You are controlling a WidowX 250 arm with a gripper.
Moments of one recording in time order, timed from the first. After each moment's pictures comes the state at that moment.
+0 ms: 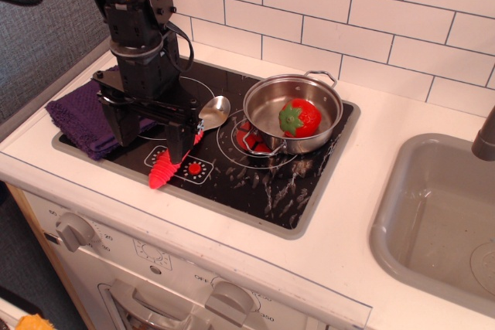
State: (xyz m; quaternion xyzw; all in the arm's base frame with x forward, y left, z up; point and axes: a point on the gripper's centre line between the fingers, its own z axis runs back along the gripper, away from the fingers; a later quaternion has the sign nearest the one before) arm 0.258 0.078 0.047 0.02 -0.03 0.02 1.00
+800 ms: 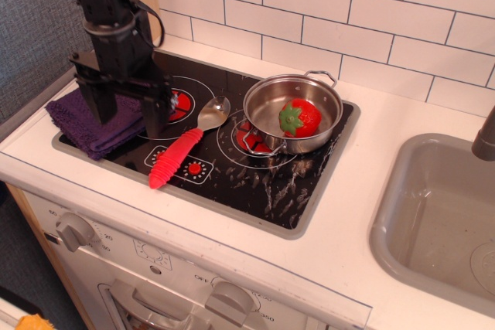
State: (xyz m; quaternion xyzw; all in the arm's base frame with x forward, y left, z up) arm 0.275 0.128 0.050 0.03 -0.03 0.06 1.00
